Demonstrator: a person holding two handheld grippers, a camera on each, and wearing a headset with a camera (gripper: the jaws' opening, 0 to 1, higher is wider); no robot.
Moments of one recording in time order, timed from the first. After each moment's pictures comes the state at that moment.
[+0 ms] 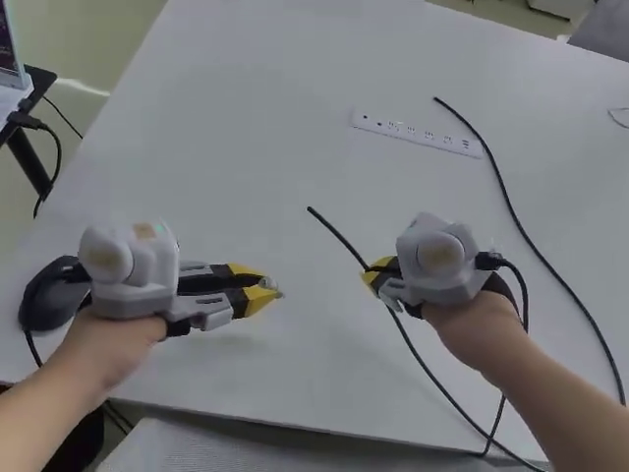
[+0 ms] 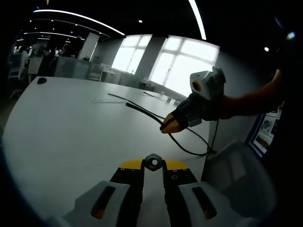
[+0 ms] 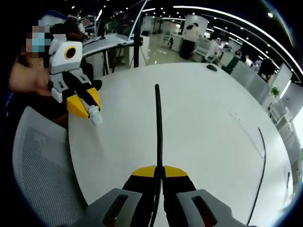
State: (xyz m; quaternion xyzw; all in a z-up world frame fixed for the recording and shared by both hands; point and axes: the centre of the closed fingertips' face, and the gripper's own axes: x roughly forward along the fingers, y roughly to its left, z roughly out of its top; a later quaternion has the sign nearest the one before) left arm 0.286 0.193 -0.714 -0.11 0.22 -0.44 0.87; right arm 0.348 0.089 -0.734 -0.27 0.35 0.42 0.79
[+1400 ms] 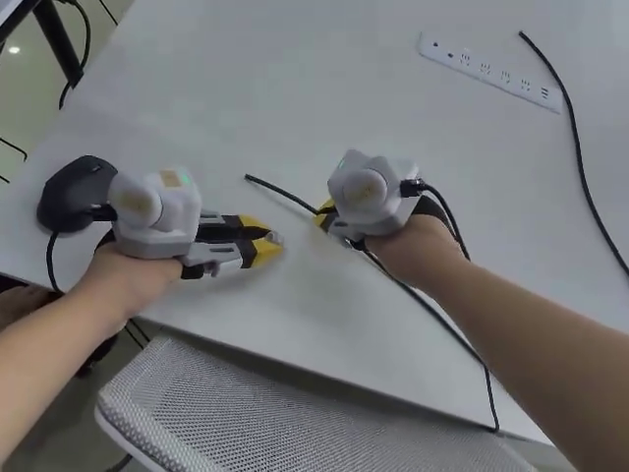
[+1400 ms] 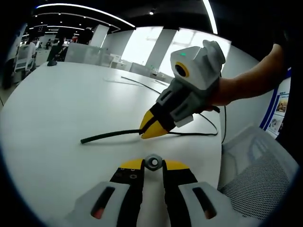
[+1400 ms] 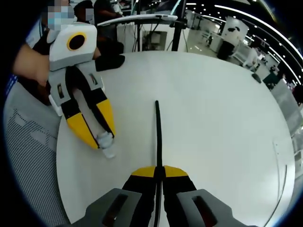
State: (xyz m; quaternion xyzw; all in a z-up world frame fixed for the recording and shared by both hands) left arm 0.292 0.210 -0.795 -0.10 0.27 -0.40 0.87; right arm 0.348 0.183 -0.822 -0.34 0.36 0.53 0.69
